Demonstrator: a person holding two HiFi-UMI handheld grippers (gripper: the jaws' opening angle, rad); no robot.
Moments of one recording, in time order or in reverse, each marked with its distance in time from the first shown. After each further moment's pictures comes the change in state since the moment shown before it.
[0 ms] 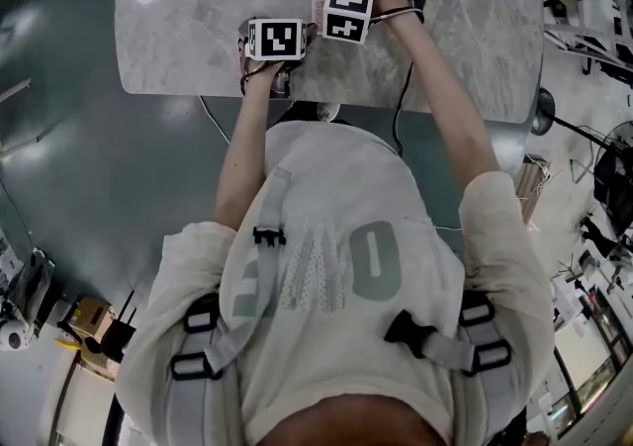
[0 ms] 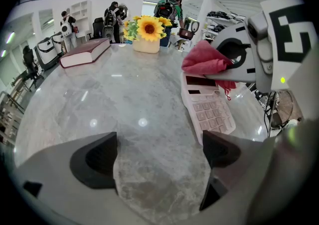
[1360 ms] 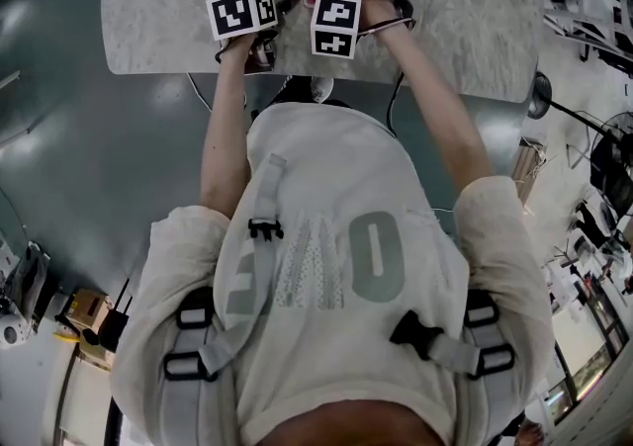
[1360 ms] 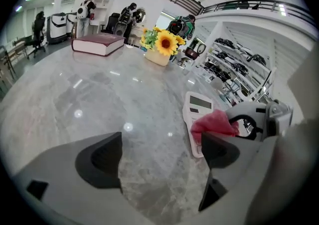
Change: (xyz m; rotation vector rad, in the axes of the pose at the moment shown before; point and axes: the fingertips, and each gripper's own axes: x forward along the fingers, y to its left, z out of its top) left arm -0.015 0.016 0.011 -0.207 -0.122 -0.132; right arm -0.017 0.088 0.017 -0.036 -0.016 0.099
